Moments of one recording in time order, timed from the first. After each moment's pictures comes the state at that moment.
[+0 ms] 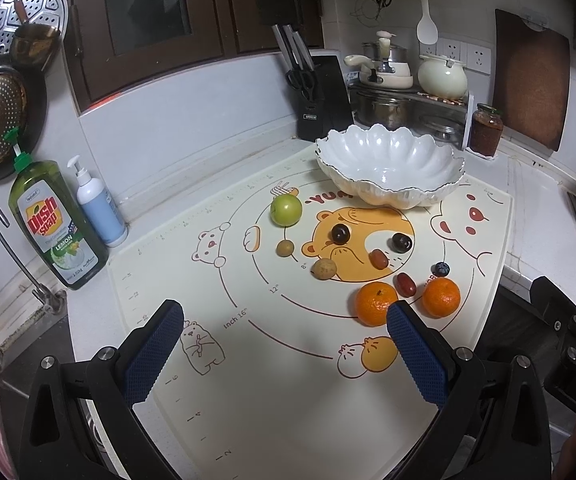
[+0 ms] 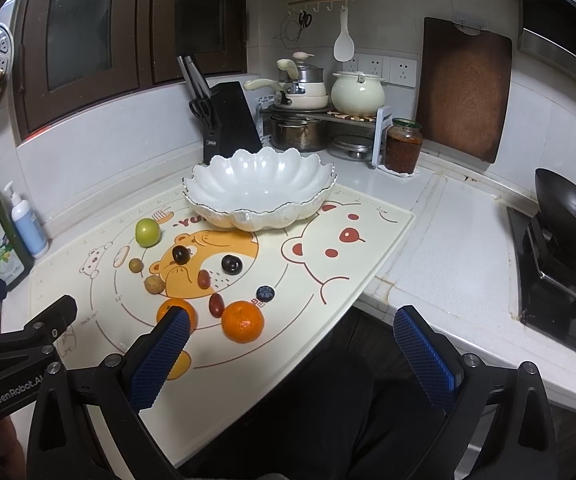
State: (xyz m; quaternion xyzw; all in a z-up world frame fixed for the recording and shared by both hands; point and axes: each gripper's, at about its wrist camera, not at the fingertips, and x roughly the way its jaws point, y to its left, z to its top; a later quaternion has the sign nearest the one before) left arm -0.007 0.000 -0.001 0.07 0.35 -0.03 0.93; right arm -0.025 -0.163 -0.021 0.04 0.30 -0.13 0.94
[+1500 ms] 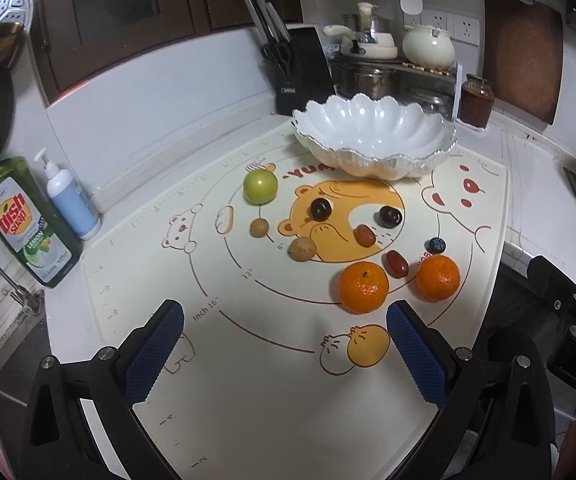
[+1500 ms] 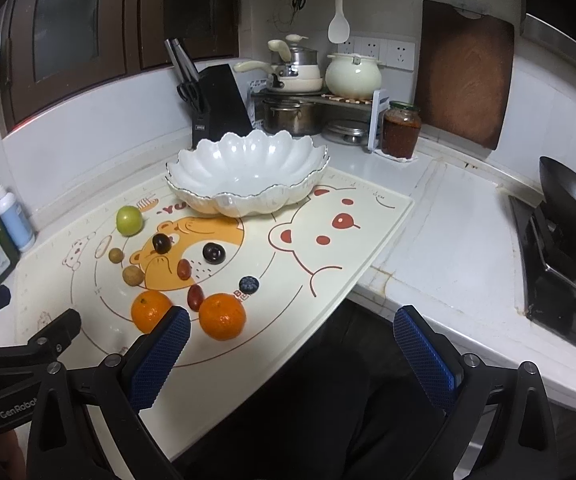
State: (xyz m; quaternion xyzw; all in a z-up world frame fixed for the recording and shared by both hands) left arm 0.014 -0.017 -0.031 0.09 0.39 -0.06 0.92; right arm -0.004 -0.183 -0.045 0.05 0.32 -0.13 0.94
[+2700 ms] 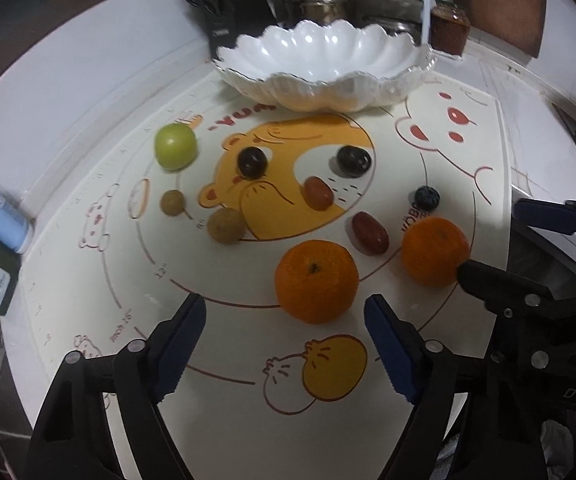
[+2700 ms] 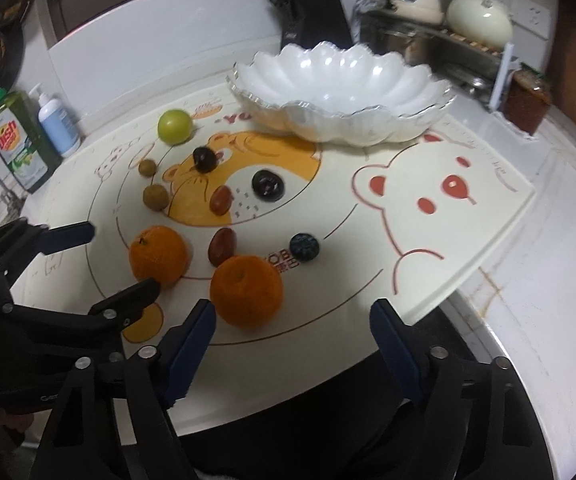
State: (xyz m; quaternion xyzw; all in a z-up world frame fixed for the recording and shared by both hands) left arm 0.073 -0.065 -0.090 0.15 0.47 -0.12 0.86; right arm 0.080 -0.196 -0.103 0.00 0.46 0.07 0.89
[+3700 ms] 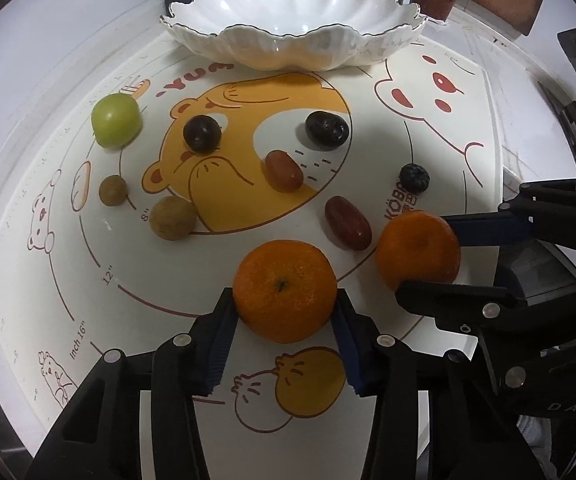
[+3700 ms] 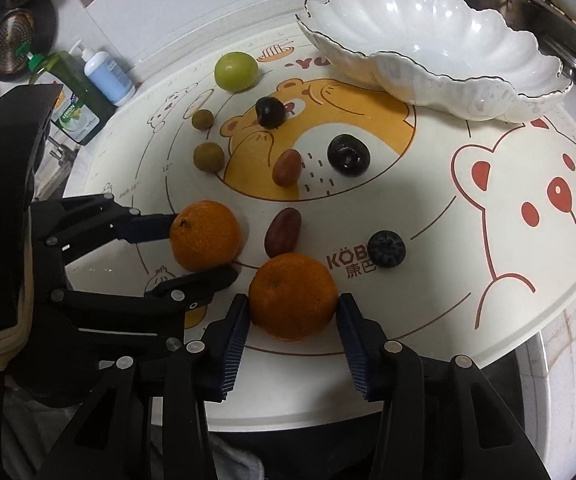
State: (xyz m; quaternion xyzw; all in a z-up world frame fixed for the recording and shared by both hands) left arm 0.100 -0.080 -0.106 0.14 0.55 -0.17 0.80; right arm 0.124 -0.182 -0.117 0.01 0.54 0.21 0.81
